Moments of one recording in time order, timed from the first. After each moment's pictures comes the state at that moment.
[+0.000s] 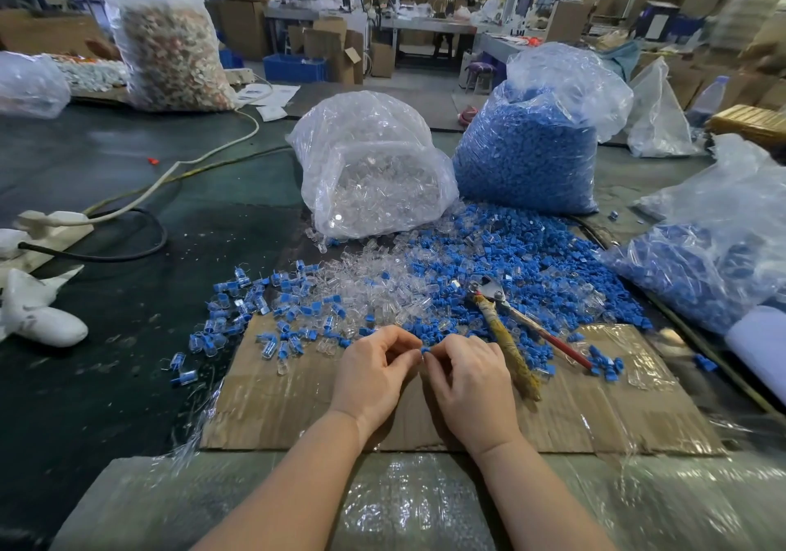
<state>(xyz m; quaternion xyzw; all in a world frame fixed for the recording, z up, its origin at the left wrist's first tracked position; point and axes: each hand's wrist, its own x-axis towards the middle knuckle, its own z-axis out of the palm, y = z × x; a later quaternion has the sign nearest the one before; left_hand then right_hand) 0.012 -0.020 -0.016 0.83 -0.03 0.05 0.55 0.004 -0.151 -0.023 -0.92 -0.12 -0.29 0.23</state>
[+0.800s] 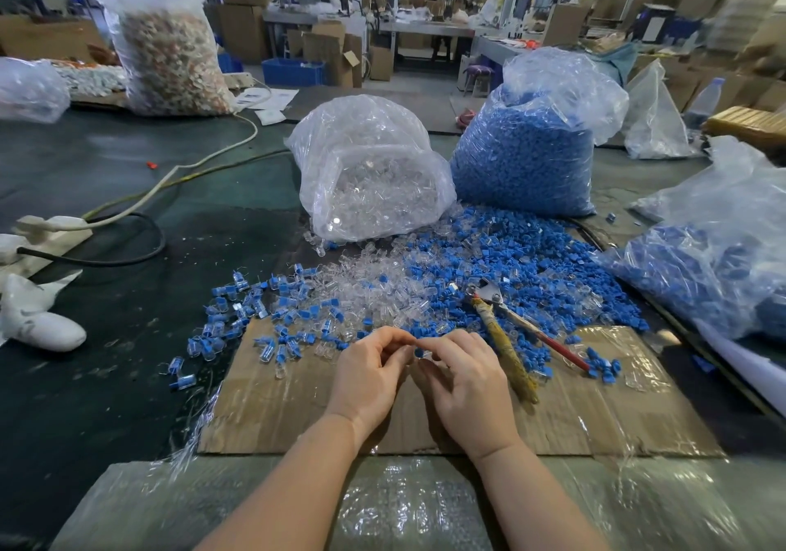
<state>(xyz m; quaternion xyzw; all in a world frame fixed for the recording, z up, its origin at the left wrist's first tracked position) 0.013 -0.019 -0.015 0.82 -0.03 0.06 0.56 0.002 -0.155 -0.017 -0.91 -0.18 -0.26 0.28</state>
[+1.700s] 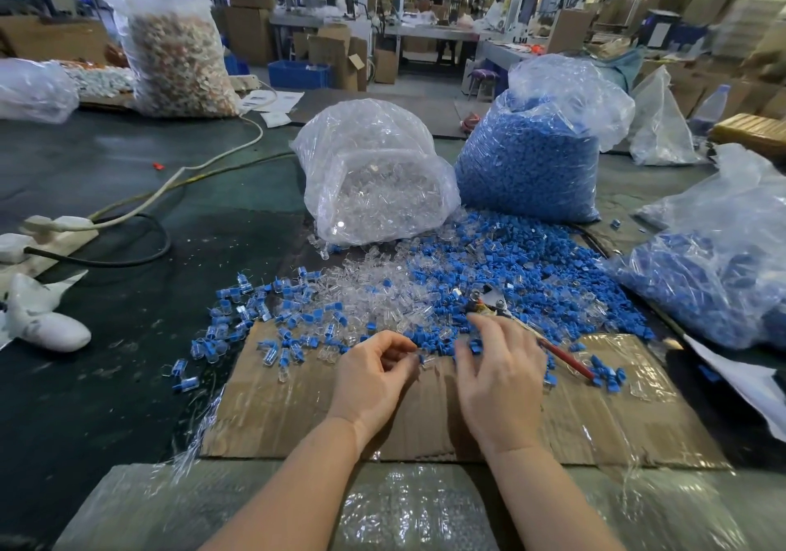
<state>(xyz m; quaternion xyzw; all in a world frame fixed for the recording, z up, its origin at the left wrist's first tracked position) 0.011 -0.020 -0.012 0.82 -0.01 0.07 0.57 0.007 -0.160 -0.008 -0.92 -0.01 -0.33 0.23</state>
